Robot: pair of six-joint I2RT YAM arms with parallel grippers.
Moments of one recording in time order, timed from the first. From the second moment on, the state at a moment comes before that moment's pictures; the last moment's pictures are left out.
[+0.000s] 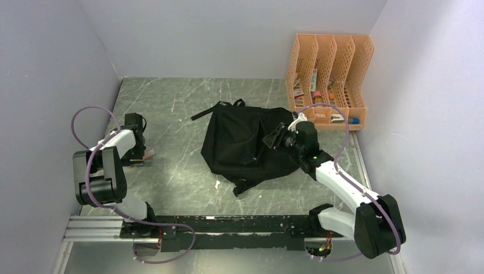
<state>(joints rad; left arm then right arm) 0.16 1.55 0.84 -0.60 -0.53 -1.59 0.37 1.12 0.57 0.09 -0.22 0.64</state>
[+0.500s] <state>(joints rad) 0.09 1.66 0.95 -0.65 -0.59 -1.65 0.37 1.09 0.56 0.10 -0.22 0.62</state>
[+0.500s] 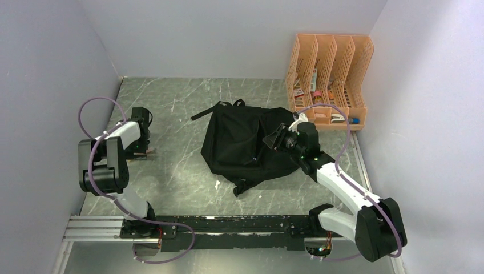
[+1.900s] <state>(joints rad) -0.03 1.69 0.92 -0.41 -0.51 -1.37 0.37 1.06 0.55 0.10 -0.21 0.60</state>
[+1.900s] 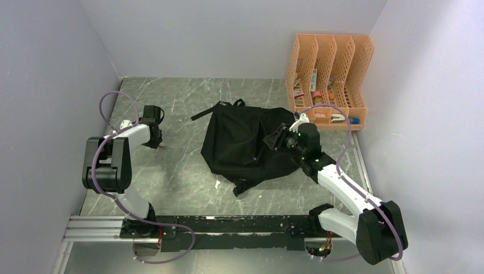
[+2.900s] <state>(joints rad) -0.29 1.47 0.89 0.49 0.57 -0.67 0.37 0.99 0.64 0.16 -0.31 0.74</state>
